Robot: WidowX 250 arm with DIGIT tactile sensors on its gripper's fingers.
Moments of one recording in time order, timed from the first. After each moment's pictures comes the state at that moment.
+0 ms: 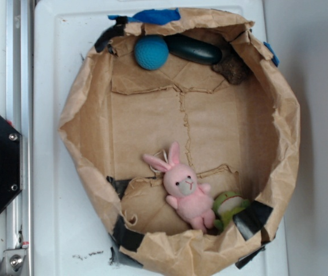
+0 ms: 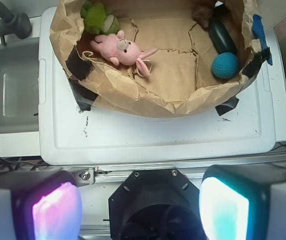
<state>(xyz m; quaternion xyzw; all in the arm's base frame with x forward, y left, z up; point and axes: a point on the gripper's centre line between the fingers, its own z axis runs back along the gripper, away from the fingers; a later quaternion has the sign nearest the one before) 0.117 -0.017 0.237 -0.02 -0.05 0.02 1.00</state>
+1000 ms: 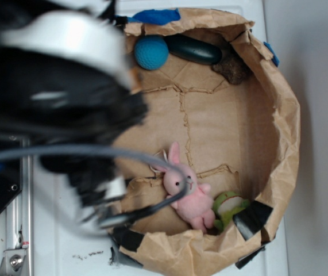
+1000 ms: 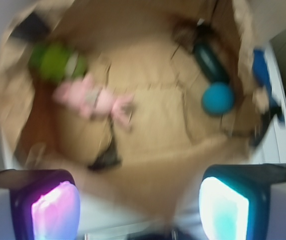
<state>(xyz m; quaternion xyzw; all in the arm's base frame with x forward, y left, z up) 0.215 0.014 0.190 0.00 -0.04 0.12 0.99</state>
